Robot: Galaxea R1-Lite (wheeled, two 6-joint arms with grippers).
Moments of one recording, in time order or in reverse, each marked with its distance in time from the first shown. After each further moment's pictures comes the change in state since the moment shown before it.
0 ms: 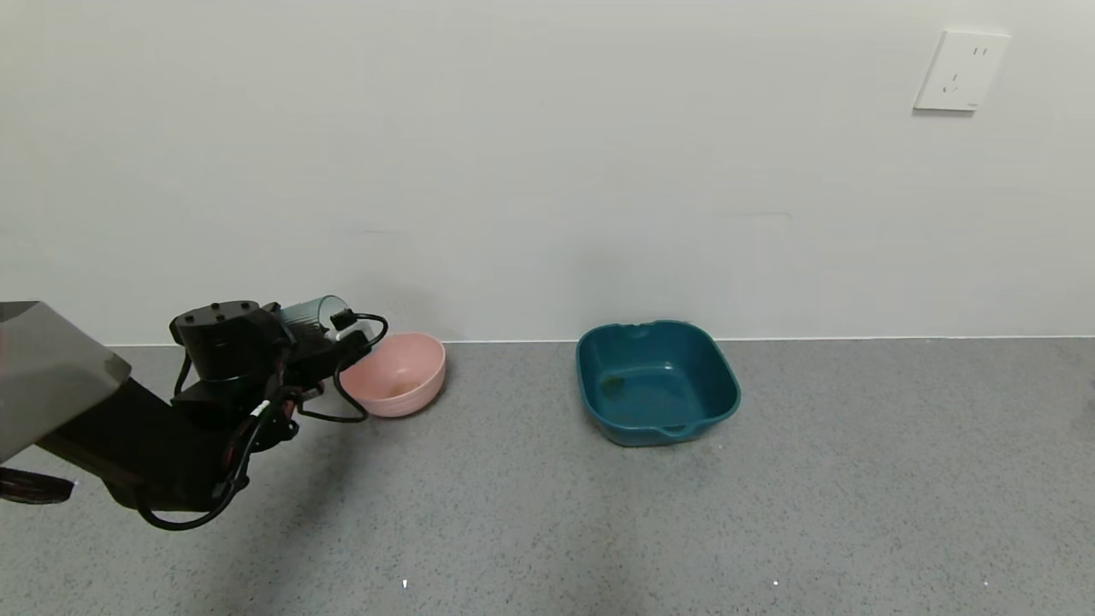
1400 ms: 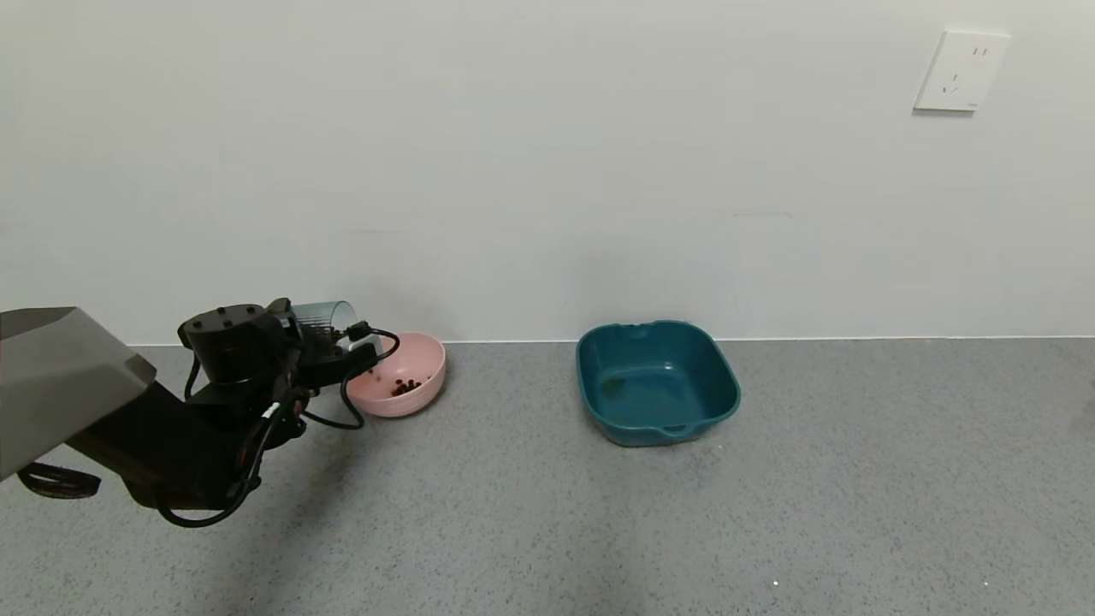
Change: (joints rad) left arm 0.006 0.055 -0.027 -0.079 0.002 0.226; right arm 0.000 0.000 0.000 0.000 0.000 0.000
